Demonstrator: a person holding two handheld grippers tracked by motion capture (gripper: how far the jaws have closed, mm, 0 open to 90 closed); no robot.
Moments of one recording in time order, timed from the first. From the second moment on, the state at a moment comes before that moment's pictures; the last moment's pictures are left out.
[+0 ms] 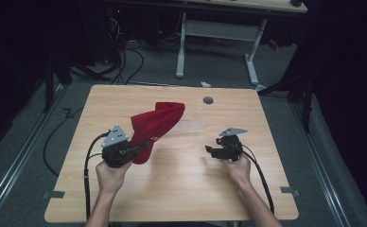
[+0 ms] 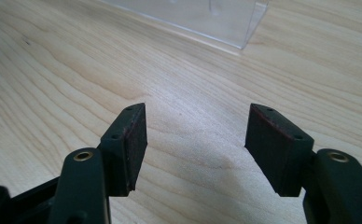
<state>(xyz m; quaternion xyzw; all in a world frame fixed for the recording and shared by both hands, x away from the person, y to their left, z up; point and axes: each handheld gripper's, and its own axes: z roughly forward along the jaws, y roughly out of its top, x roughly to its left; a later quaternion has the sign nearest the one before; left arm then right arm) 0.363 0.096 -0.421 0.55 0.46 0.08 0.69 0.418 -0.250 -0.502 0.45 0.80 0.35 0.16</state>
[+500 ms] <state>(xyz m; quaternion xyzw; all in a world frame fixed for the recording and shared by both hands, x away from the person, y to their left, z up) 0.377 0.108 -0.414 0.52 0.49 0.11 0.69 0.420 -0.244 -0.511 0.45 0.81 0.34 0.18</state>
